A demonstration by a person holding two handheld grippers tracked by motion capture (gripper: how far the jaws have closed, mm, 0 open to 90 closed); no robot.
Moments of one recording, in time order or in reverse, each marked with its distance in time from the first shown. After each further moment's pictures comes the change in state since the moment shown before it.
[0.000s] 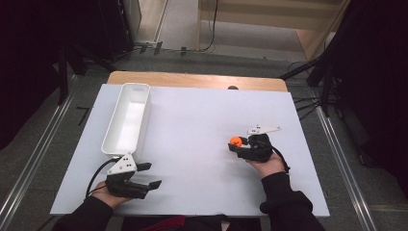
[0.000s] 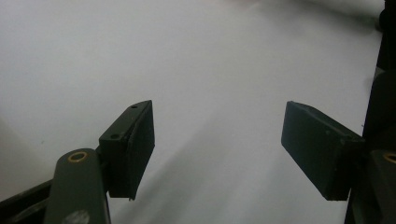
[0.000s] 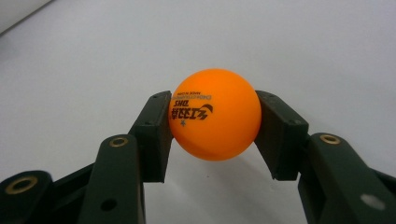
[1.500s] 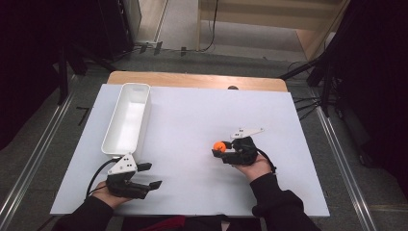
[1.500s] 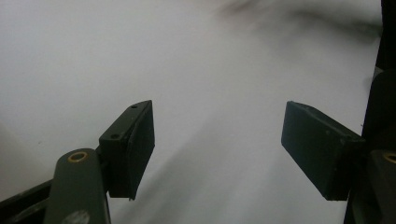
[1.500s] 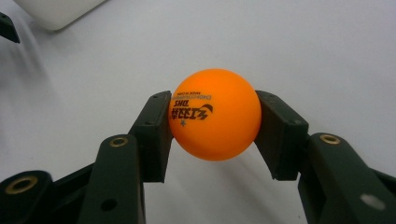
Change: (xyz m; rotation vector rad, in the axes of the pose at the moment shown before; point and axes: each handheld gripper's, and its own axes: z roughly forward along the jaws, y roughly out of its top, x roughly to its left) left arm 0.000 0.000 0.001 0.004 -0.004 -0.003; right arm 0.038 0.010 0.019 0.027 0.126 -0.070
